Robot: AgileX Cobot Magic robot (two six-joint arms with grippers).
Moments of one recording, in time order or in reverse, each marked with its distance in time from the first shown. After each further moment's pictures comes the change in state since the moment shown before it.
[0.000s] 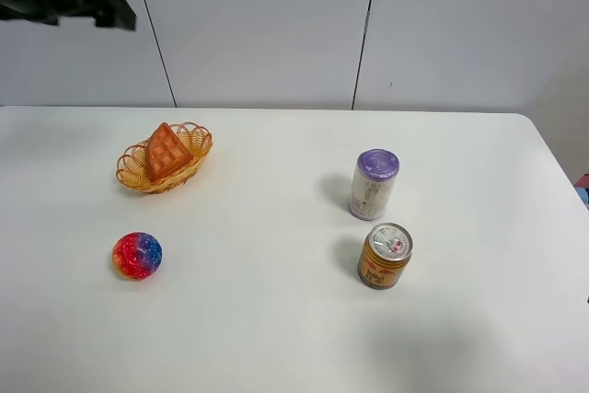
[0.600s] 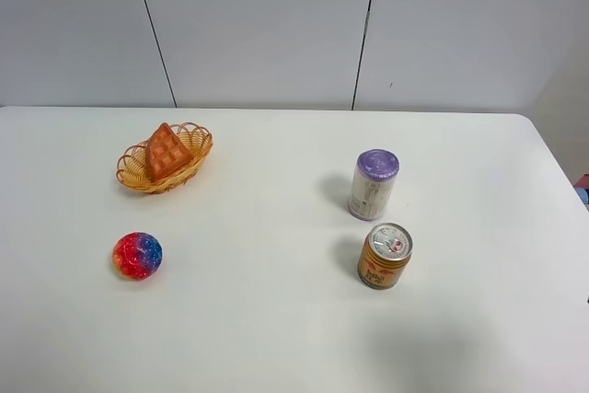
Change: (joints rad) left arm 0.254 -0.984 0.260 -0.029 0.393 -0.010; right arm 0.000 0.000 0.000 0.000 0.000 0.000
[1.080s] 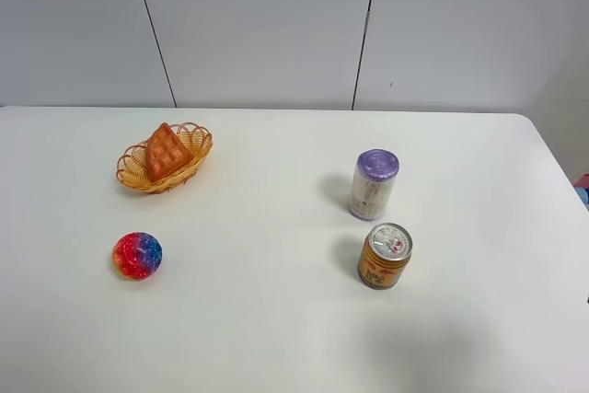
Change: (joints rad) left arm 0.000 -0.473 0.567 0.034 0.117 0.011; right arm 0.000 0.000 0.000 0.000 0.000 0.000
